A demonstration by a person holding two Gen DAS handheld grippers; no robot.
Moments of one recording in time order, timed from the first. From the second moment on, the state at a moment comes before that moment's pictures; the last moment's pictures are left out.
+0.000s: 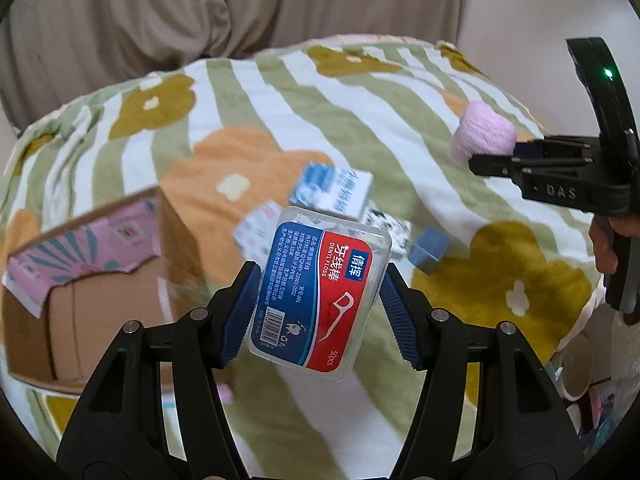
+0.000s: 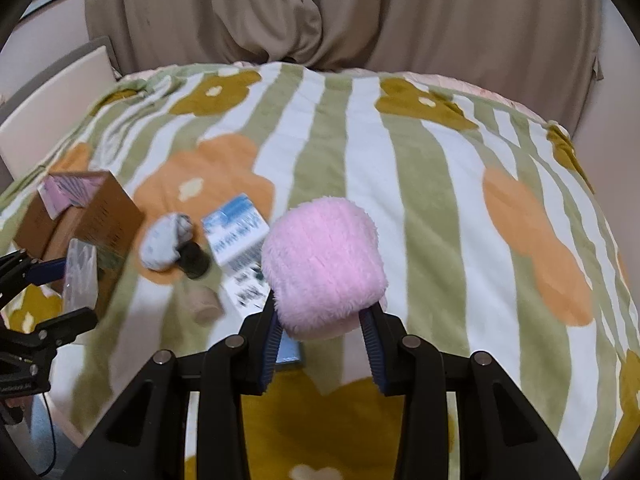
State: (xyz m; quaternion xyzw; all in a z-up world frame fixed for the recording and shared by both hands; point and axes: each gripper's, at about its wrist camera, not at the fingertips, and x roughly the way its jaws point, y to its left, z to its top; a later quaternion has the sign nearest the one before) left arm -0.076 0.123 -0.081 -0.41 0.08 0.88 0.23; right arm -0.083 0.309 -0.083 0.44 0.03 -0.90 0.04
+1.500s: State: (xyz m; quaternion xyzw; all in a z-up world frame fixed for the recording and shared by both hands) left arm -0.175 -0.209 -0.104 -0.45 0.01 0.89 0.08; right arm -0.168 -0.048 -0.094 0.46 0.13 -0.85 0.23
